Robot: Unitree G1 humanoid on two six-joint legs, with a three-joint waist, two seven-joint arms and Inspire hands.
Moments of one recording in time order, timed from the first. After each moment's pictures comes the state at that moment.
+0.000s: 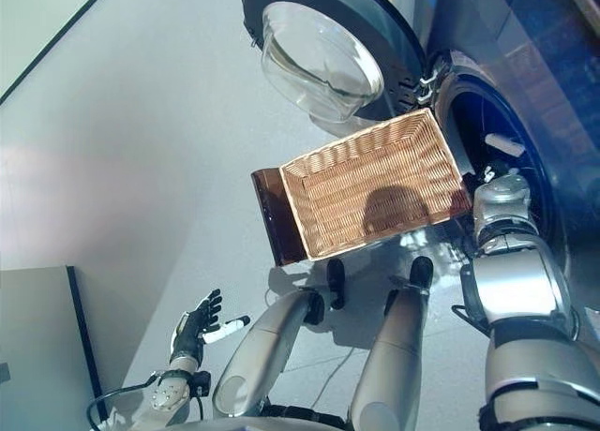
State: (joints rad) left arm 0.11 0.23 -0.32 0.78 -0.20 -0.39 0.28; right arm -1.10 -0.67 0.28 1.49 0.22 -0.08 -0.65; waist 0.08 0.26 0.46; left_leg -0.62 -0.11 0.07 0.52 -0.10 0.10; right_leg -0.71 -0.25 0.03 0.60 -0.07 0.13
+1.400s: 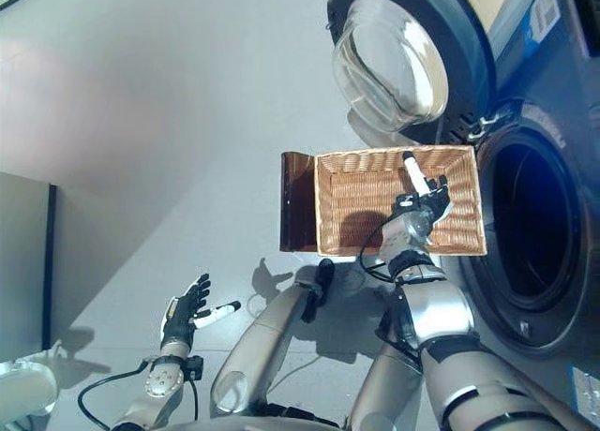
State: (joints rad) left arm 0.06 0.25 -0.25 0.76 -0.17 -0.35 0.29; right arm -0.87 -0.26 0.03 1.31 0.94 -0.35 -0.41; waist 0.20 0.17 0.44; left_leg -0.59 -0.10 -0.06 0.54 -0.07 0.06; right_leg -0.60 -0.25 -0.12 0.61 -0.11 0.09
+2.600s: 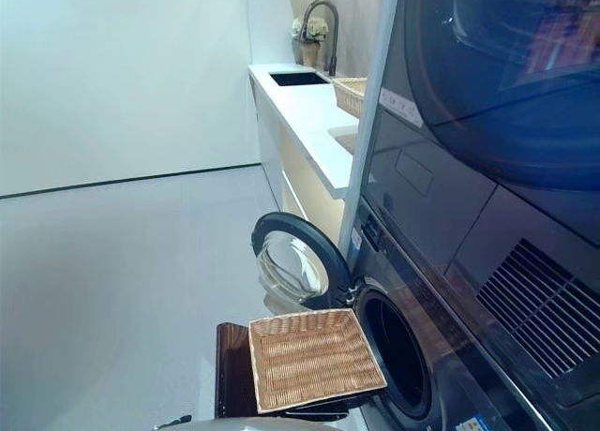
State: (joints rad) left arm 0.15 0.21 -0.14 1.36 -0.04 -0.23 0.05; right arm 0.16 -0.18 0.00 1.39 0.03 -0.17 -0.22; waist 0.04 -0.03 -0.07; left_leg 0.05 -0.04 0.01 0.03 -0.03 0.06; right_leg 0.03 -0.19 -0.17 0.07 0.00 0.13
